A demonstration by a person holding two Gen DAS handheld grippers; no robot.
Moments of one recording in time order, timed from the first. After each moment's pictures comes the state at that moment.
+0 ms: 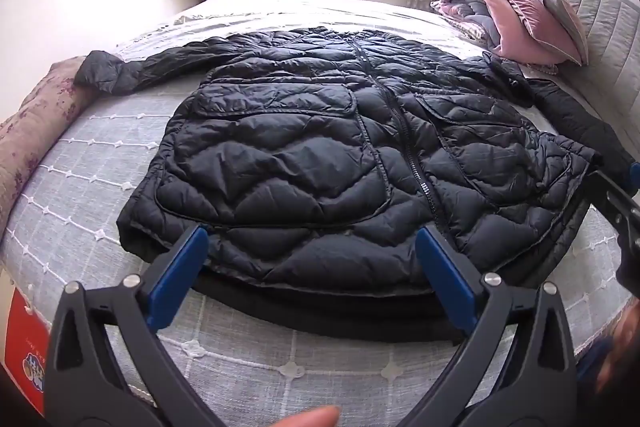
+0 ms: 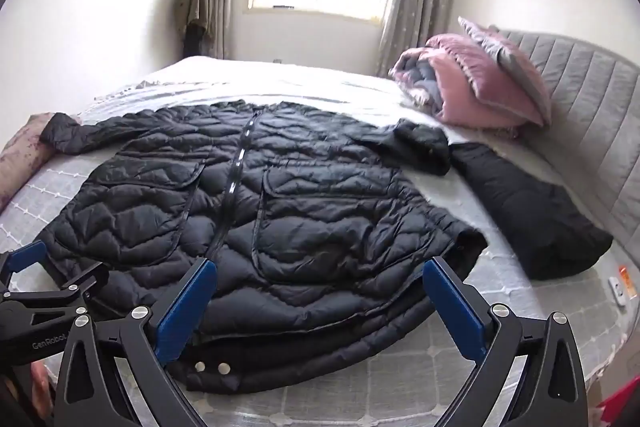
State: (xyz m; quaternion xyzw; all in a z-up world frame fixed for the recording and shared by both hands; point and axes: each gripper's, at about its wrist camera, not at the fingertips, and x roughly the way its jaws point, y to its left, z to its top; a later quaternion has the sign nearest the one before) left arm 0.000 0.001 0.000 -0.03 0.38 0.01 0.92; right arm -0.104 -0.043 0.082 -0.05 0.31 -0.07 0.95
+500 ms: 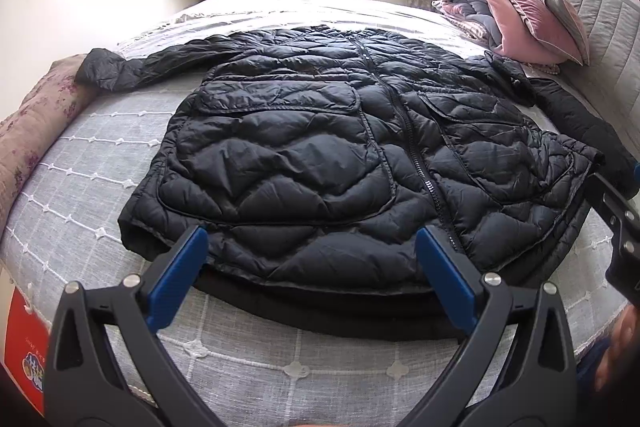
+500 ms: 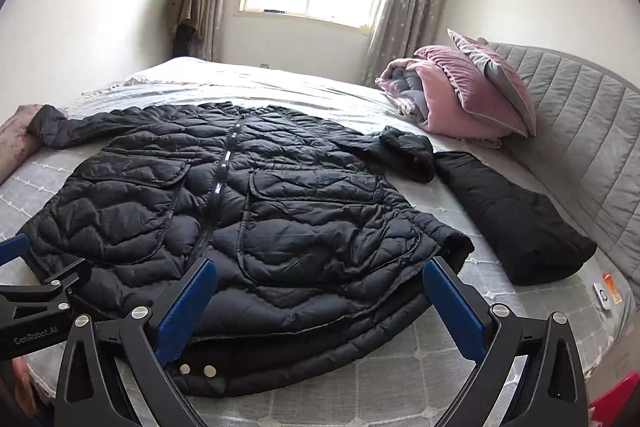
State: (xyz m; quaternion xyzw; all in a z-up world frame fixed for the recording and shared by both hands) left arm 0.002 0.008 -0.001 -0.03 0.39 0.01 0.92; right arm -0.104 -0.040 0.075 -0.07 0.30 -0.10 0.95
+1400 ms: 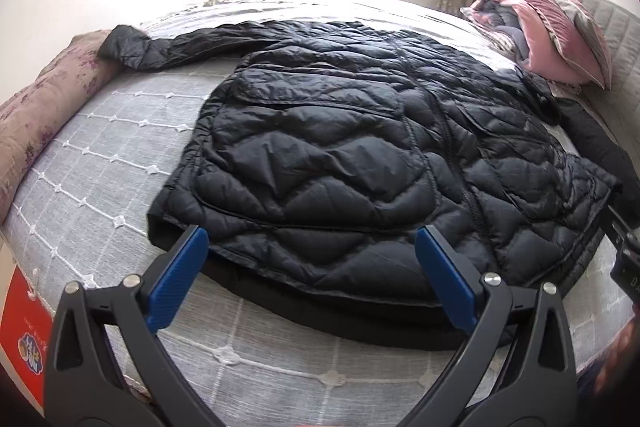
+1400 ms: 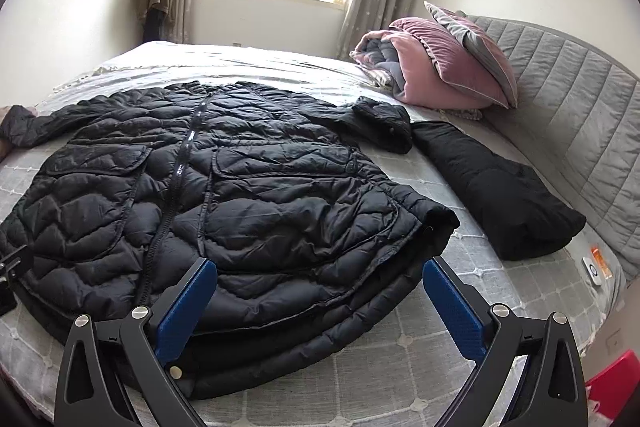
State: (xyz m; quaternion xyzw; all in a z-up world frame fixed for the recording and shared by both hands) left arm 0.008 0.039 -0.007 -0.06 0.40 0.06 0.91; right arm -0.089 -0.060 0.062 -0.06 0.35 -0.16 0.92
